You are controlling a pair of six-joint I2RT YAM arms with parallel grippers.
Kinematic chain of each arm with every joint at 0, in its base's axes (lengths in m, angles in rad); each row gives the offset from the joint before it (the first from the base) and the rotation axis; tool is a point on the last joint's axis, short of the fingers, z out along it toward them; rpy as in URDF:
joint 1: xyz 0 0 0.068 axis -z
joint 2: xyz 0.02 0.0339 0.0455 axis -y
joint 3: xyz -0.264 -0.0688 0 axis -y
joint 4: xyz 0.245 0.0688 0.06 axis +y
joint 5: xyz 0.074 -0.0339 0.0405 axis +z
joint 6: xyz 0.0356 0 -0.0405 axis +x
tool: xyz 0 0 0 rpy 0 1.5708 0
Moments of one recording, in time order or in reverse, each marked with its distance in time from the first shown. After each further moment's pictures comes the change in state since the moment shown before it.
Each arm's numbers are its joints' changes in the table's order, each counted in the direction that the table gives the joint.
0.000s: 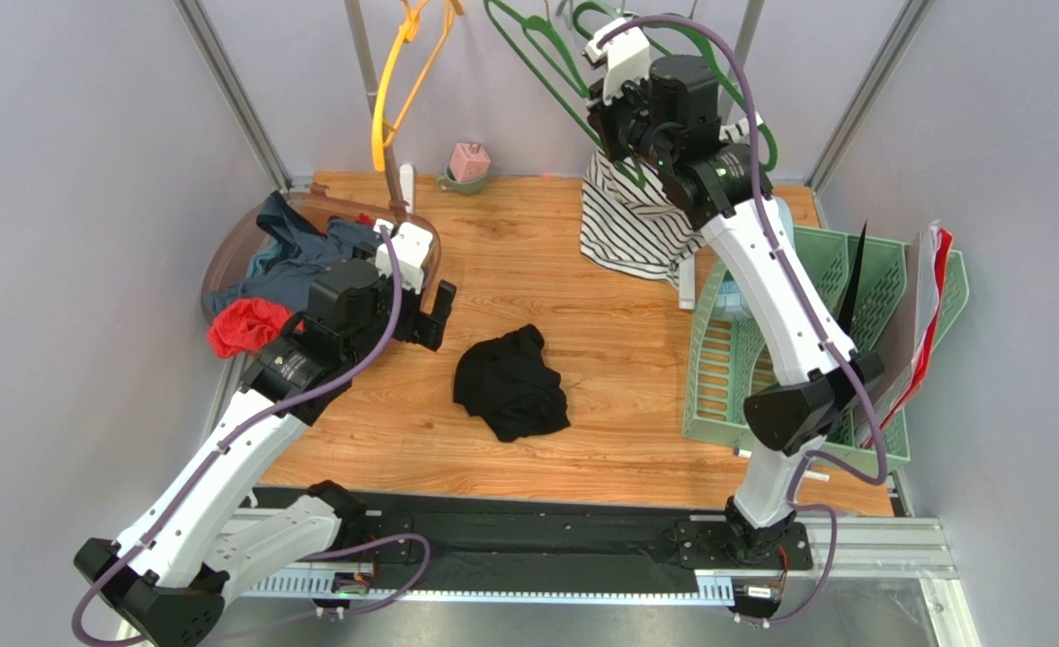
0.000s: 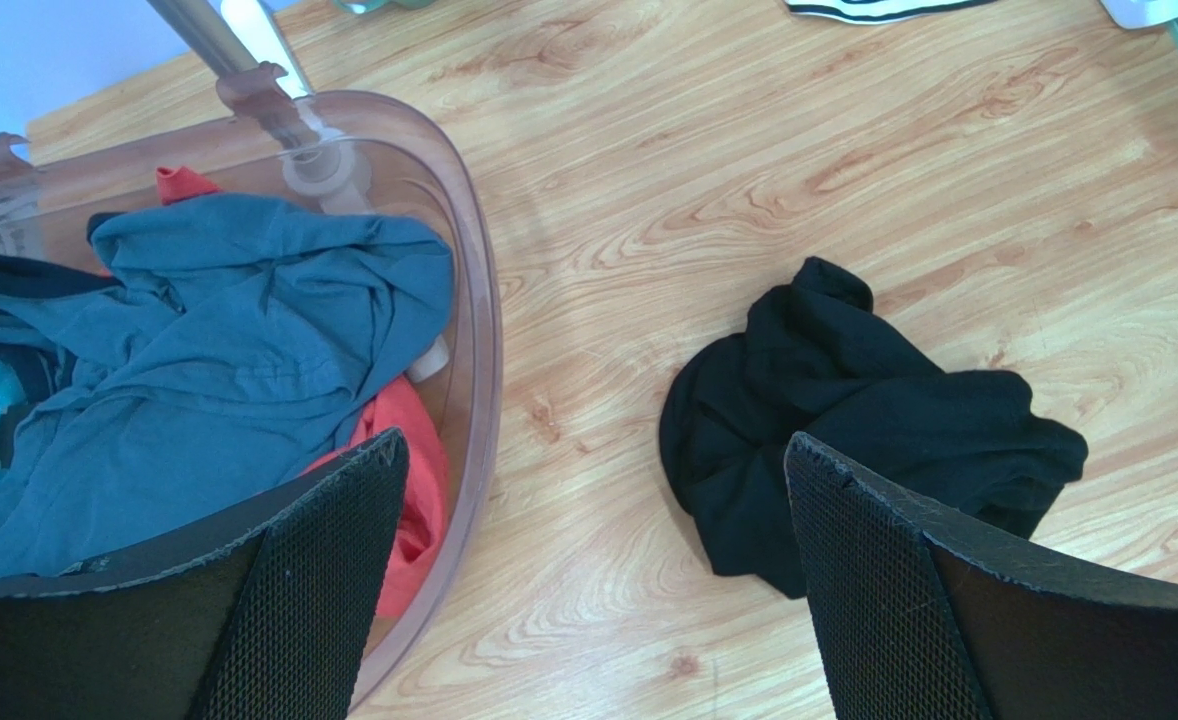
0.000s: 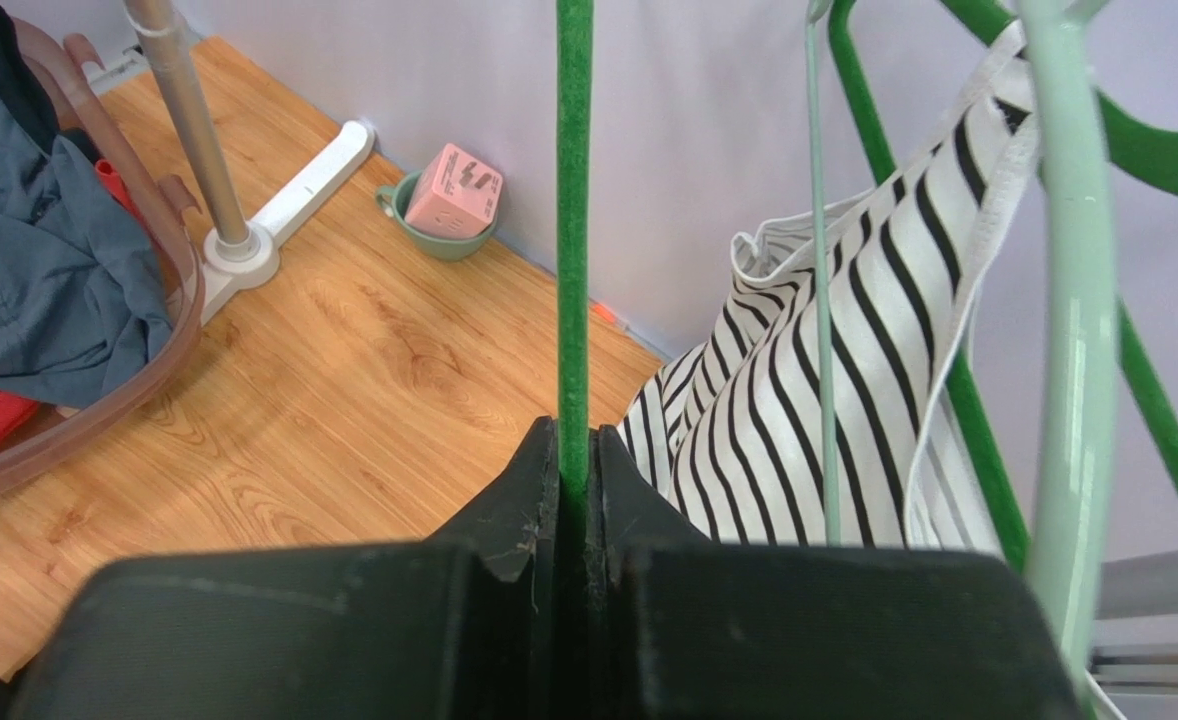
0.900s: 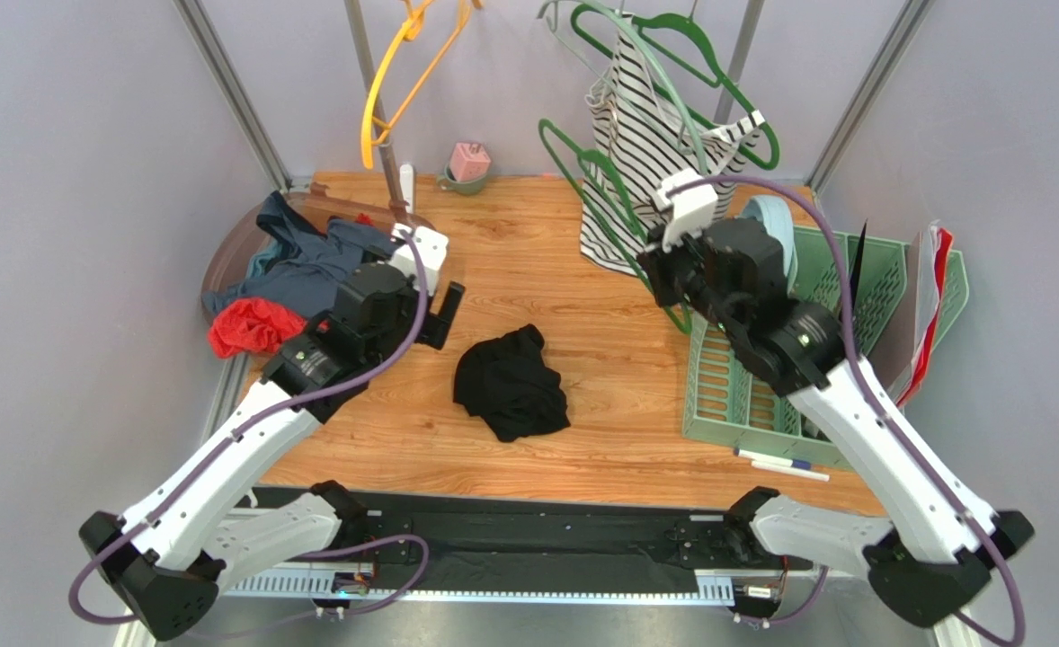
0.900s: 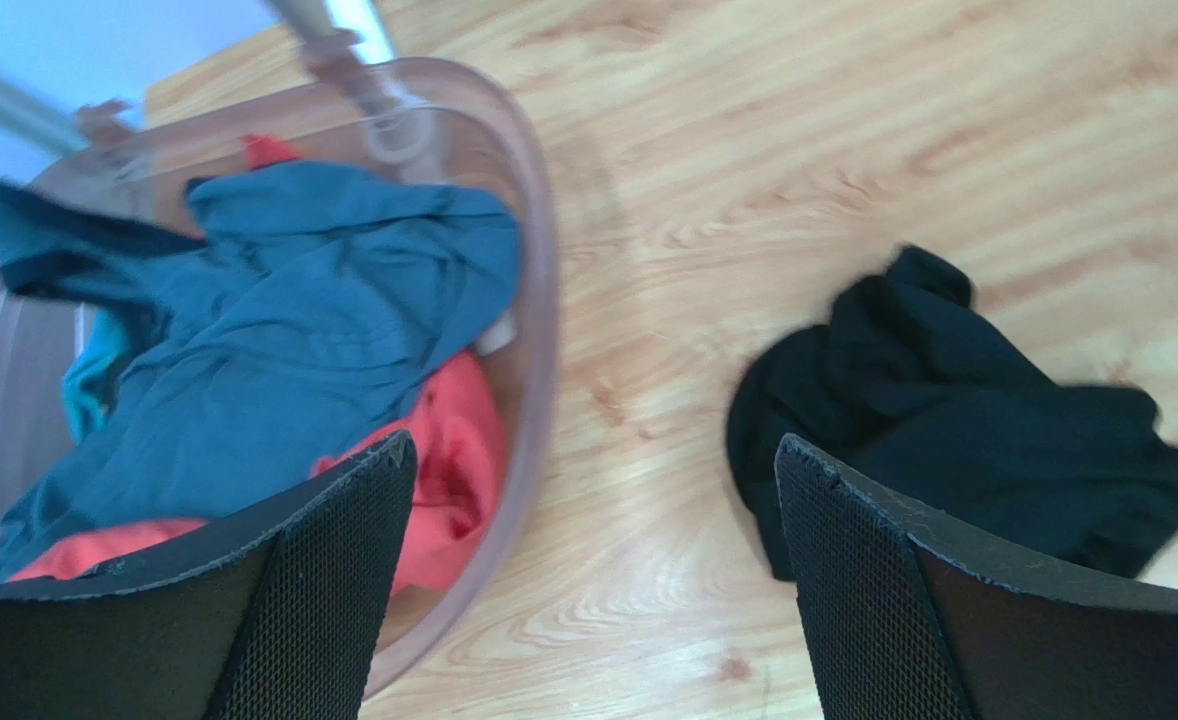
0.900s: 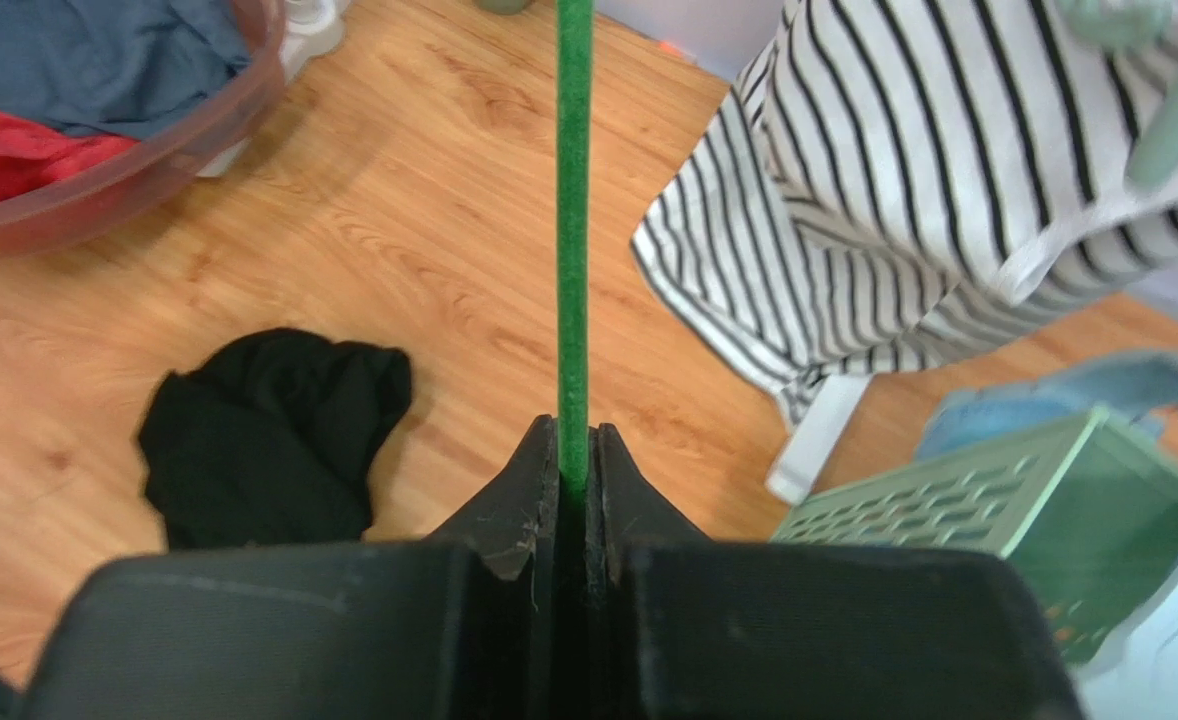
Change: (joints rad) left arm 0.067 -0.035 -0.010 -0.008 0.209 0.008; right arm -0.151 0.697 -0.840 -0.013 -0.193 0.186
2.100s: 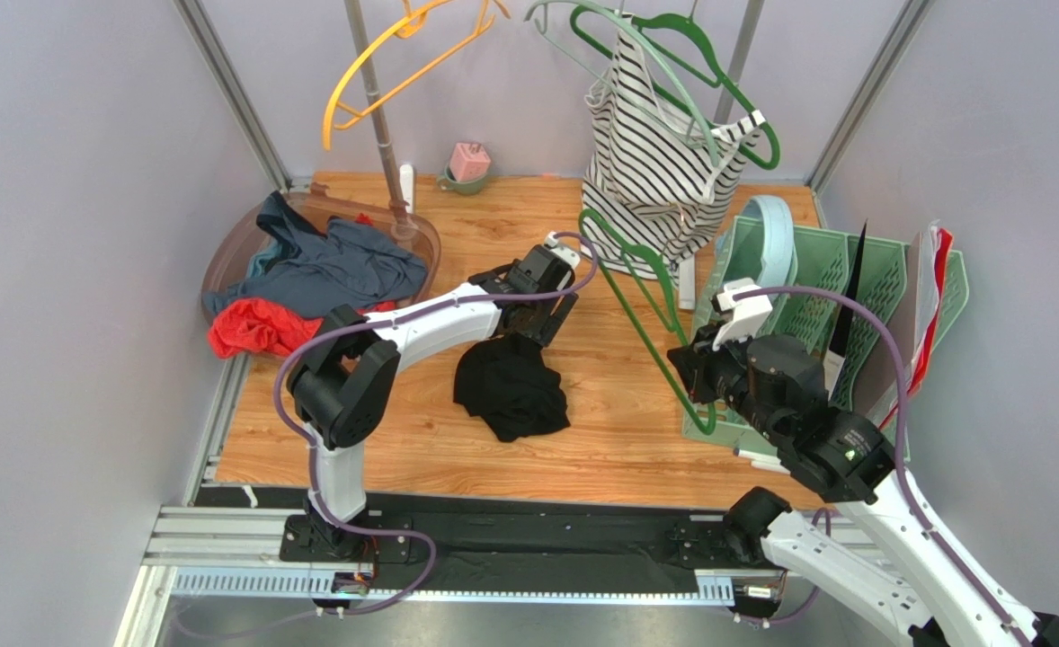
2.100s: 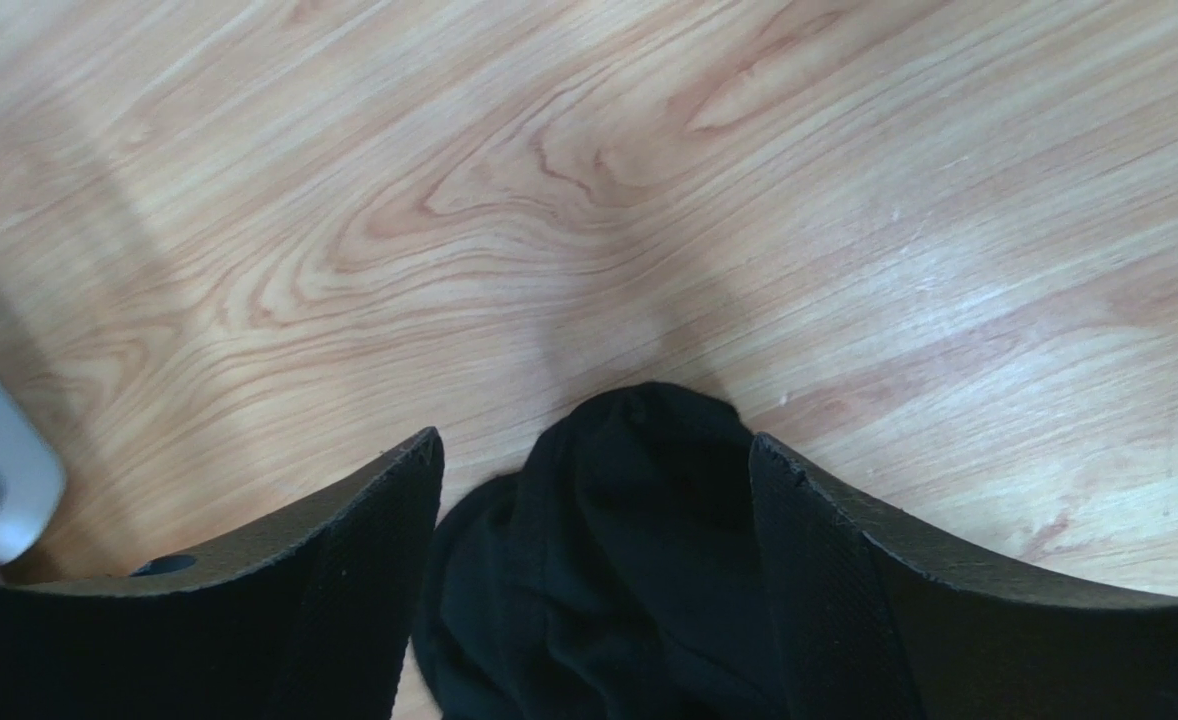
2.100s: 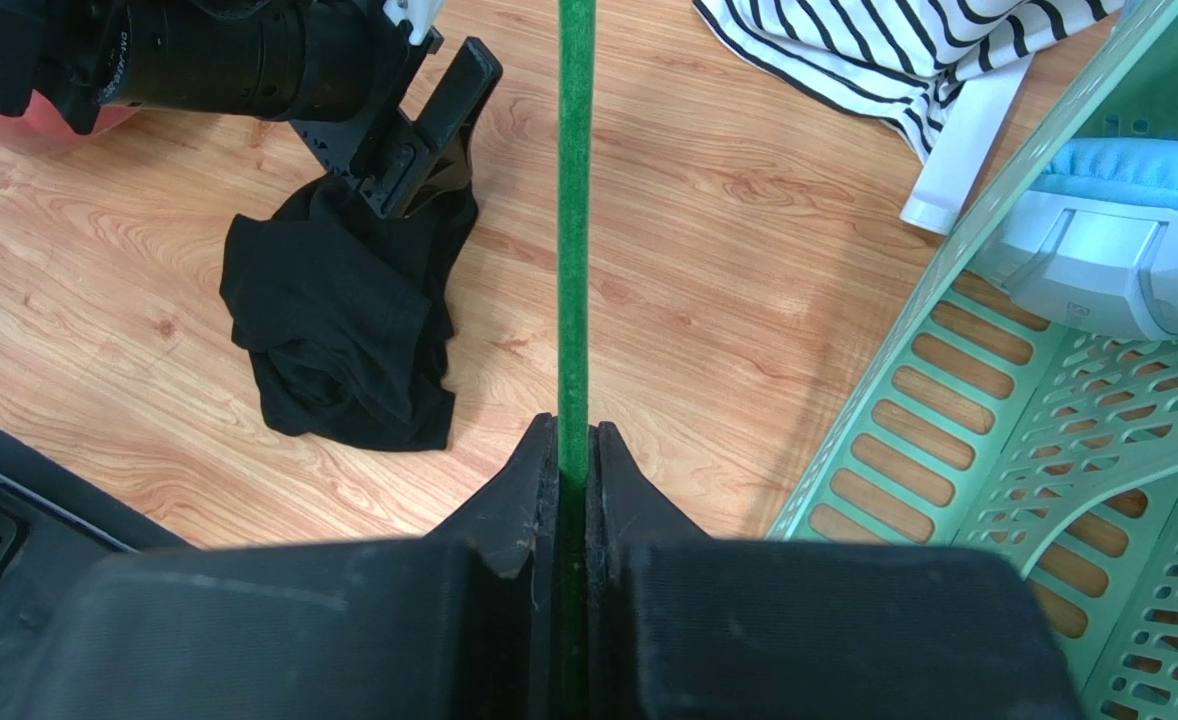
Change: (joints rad) left arm 0.151 -0.946 0.350 -0.101 -0.048 -0.162; right arm -0.056 0.528 -0.516 0.062 -0.025 0.304
